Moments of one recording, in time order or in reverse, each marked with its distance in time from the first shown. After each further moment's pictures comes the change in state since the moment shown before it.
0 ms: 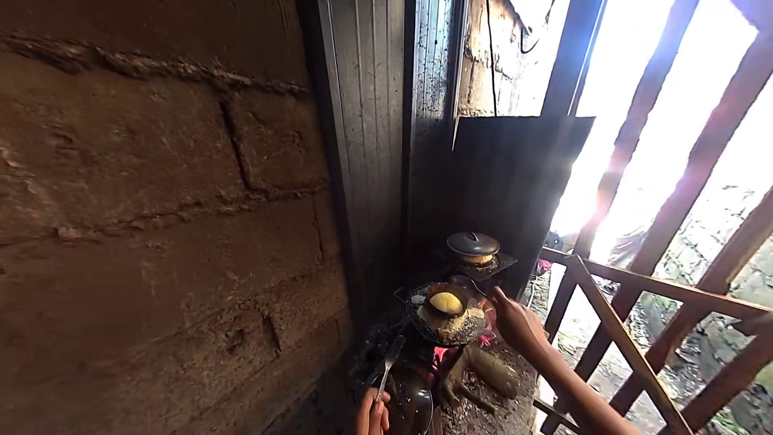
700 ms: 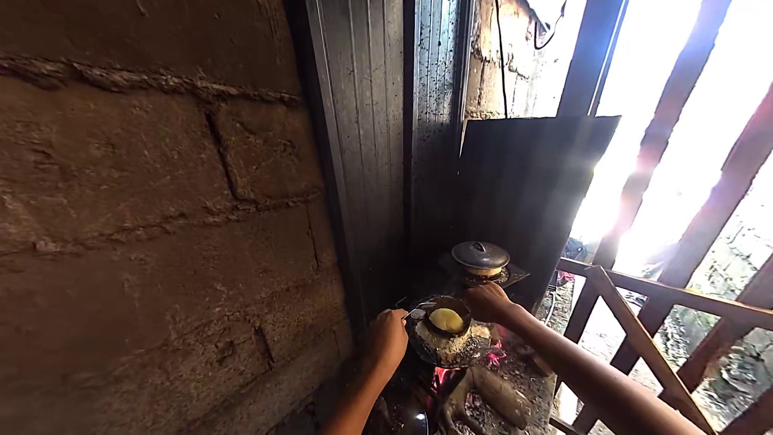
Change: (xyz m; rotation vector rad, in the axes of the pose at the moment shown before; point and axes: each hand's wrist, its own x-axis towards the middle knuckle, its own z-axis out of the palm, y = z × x) left_hand 0.175 0.120 0.027 0.761 -0.089 -0.174; right_hand 0.123 -0.016 0.008 -0.413 -0.413 -0.313
